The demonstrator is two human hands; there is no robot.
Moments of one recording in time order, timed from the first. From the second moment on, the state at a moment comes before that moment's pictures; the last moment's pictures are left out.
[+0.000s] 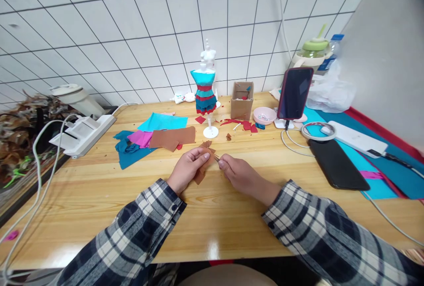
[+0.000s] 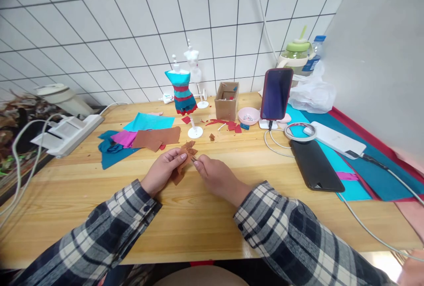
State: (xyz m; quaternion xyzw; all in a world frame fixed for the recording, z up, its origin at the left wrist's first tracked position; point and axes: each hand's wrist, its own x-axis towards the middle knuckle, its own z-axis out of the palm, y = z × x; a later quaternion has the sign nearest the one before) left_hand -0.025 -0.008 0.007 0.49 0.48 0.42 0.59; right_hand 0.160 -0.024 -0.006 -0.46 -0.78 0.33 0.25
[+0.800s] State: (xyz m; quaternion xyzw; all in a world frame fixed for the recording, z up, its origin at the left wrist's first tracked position) left_hand -0.023 -0.010 0.006 0.54 0.49 0.39 0.57; right_hand 0.161 -0.024 -0.005 -0.47 -0.78 0.34 0.24
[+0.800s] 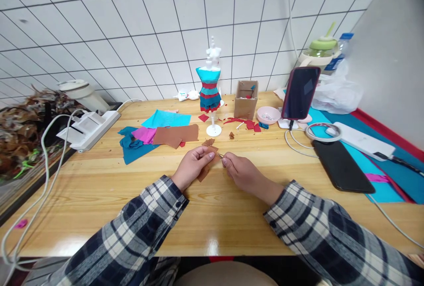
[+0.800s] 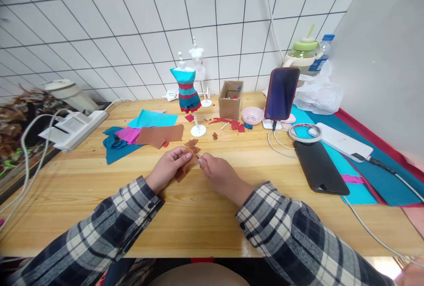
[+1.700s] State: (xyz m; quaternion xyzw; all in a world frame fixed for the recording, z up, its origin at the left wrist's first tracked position) left_hand -0.021 -0.012 0.007 0.54 0.50 0.37 0.57; right_hand 0.161 -0.023 -0.007 -0.46 -0.78 0.34 0.24
